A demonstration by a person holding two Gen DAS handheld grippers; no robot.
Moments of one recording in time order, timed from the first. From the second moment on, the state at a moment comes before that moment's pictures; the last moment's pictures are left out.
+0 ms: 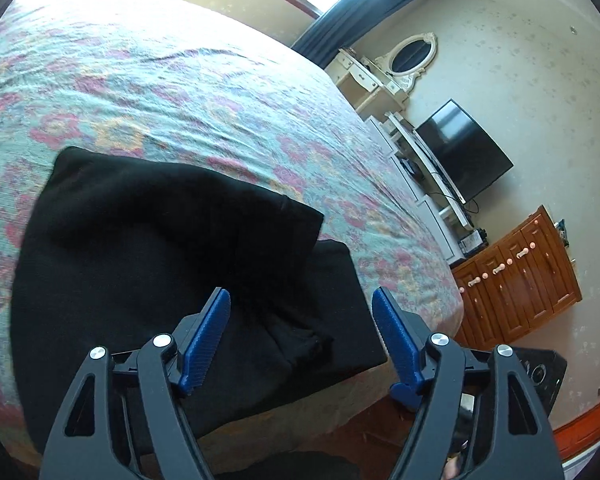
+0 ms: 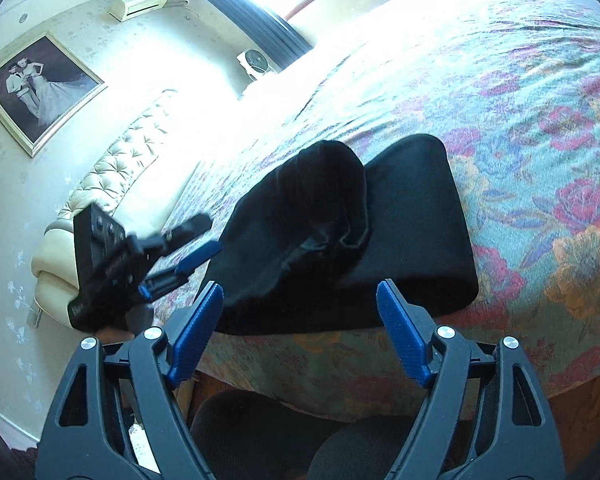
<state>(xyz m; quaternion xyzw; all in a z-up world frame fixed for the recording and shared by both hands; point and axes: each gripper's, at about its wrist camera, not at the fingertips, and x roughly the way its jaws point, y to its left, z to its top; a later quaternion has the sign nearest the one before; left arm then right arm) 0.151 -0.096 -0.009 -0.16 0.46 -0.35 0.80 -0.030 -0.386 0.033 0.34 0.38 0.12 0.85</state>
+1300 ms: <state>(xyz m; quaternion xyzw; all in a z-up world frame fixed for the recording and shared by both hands) 0.165 0.039 -0.084 -0.32 0.49 -0.23 0.78 0.080 -0.387 0.006 0.38 0.46 0.15 0.79</state>
